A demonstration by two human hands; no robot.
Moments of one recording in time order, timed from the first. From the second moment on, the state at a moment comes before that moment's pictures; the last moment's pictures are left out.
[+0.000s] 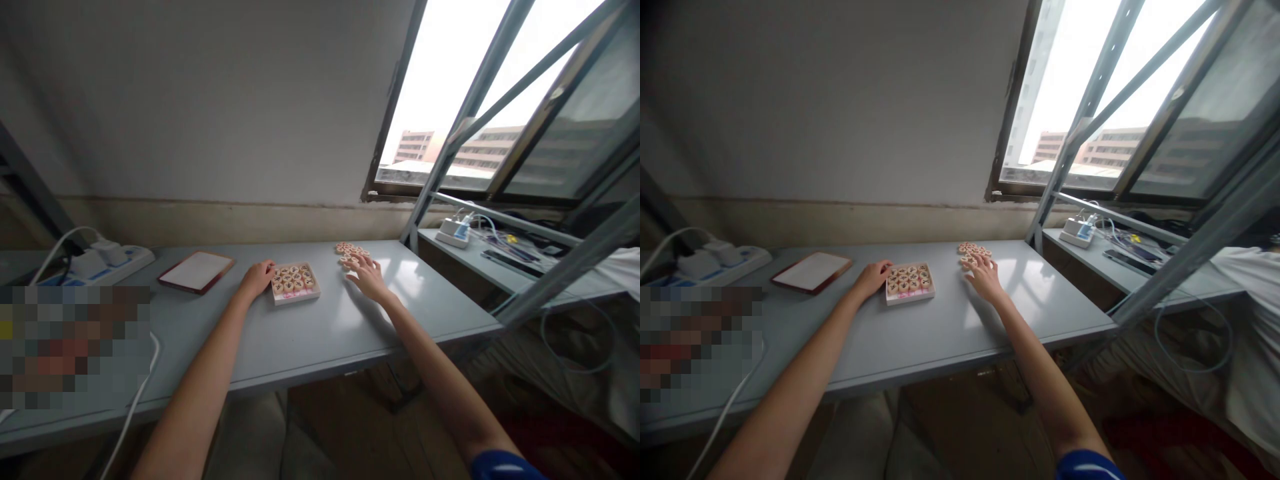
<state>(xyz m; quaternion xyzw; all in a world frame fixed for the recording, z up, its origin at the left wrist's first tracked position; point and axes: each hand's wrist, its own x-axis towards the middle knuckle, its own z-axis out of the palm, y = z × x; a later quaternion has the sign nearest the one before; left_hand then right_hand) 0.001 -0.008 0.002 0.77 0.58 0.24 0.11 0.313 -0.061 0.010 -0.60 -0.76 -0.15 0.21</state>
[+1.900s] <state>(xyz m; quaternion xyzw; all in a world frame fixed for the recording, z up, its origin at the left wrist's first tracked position) 0.002 -0.007 0.000 0.77 0.58 0.24 0.10 0.216 -0.049 0.017 -0.53 -0.79 -0.12 0.26</state>
